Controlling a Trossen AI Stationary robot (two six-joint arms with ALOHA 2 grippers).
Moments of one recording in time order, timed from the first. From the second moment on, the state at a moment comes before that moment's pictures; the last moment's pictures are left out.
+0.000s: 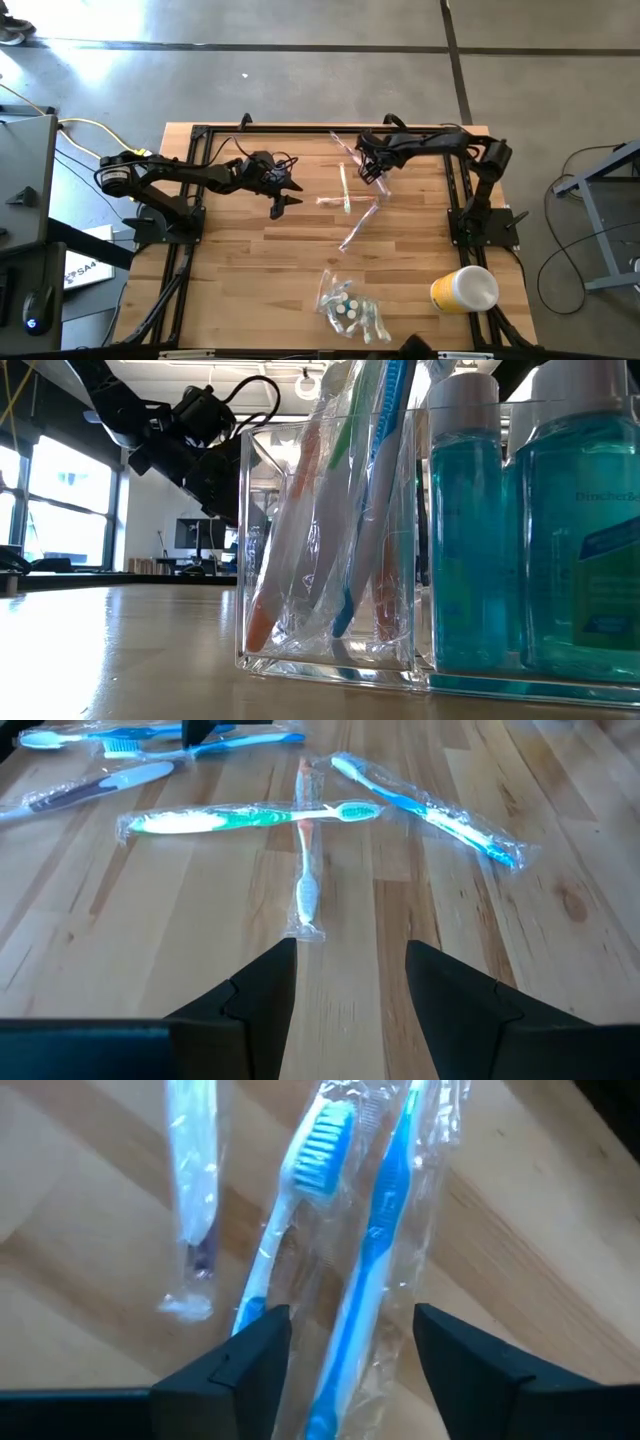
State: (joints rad) left arm 0.35 1.41 0.59 0.29 0.31 0.10; right arm -0.56 1.84 1.05 -0.54 0.31 0.28
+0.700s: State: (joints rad) left arm 0.28 1.41 0.59 0.29 0.37 0.04; right arm -0.48 1.81 1.04 -0.58 0.34 0.28
